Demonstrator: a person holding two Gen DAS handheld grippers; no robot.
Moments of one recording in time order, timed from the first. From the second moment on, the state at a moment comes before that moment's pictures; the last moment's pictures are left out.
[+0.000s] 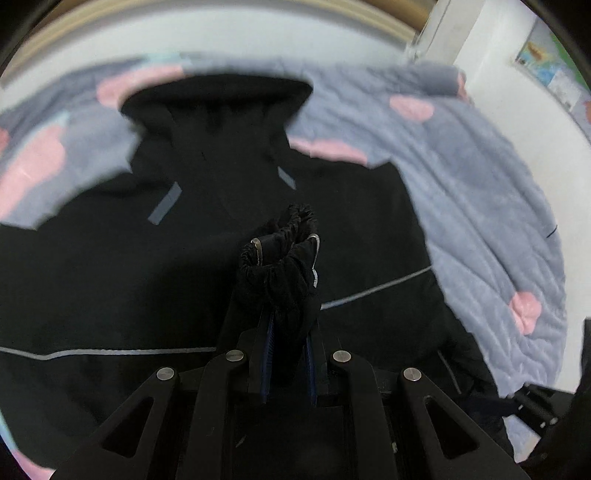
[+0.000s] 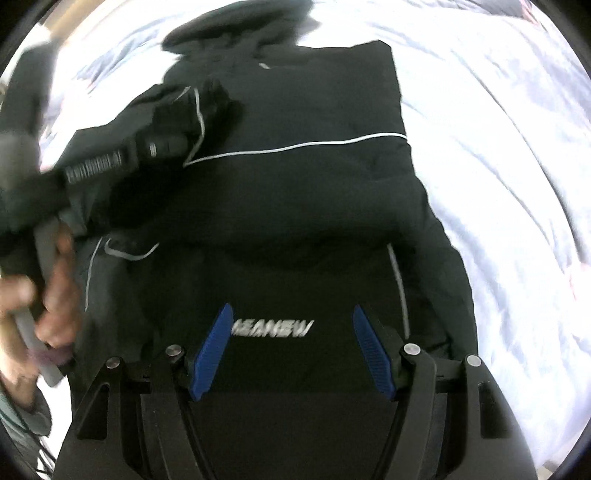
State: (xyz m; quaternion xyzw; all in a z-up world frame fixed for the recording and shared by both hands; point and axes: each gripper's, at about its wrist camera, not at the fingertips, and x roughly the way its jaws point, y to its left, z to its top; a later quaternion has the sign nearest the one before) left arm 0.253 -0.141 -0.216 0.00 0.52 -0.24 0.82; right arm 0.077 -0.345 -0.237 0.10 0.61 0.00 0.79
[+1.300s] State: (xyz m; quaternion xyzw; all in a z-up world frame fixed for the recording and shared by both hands) left arm 0.232 0.068 -0.149 -0.11 0.49 -0.13 0.85; right arm 0.193 -0.315 -0.200 0.21 0.52 0.07 0.82
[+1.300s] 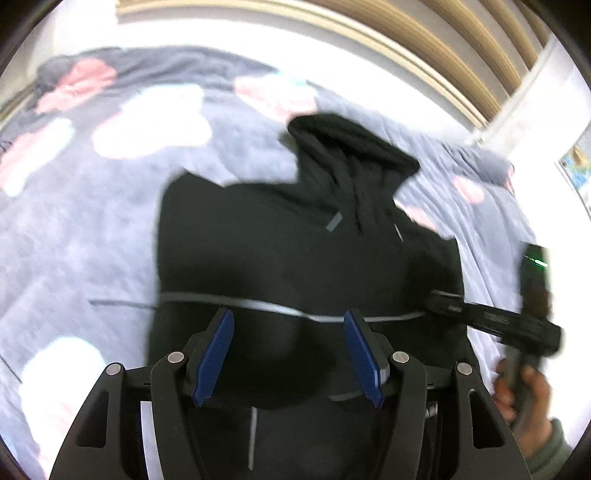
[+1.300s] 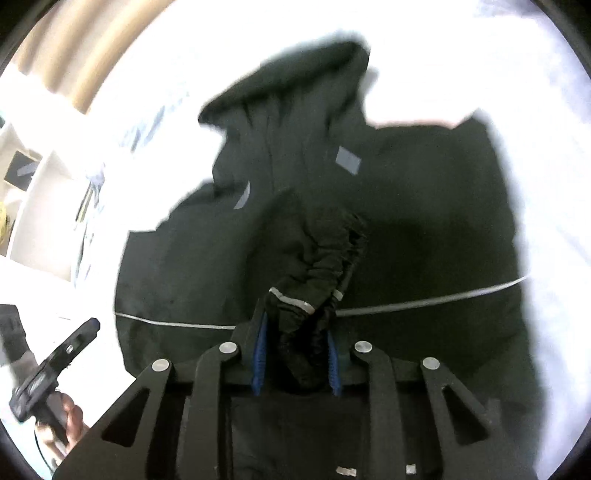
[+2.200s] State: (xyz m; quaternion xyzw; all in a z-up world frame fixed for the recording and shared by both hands) left arm 0.313 -0.011 -0.240 0.01 0.55 -0.11 0.83; right arm 0.198 -0.409 -0.268 0.17 0.57 -0.07 0.80
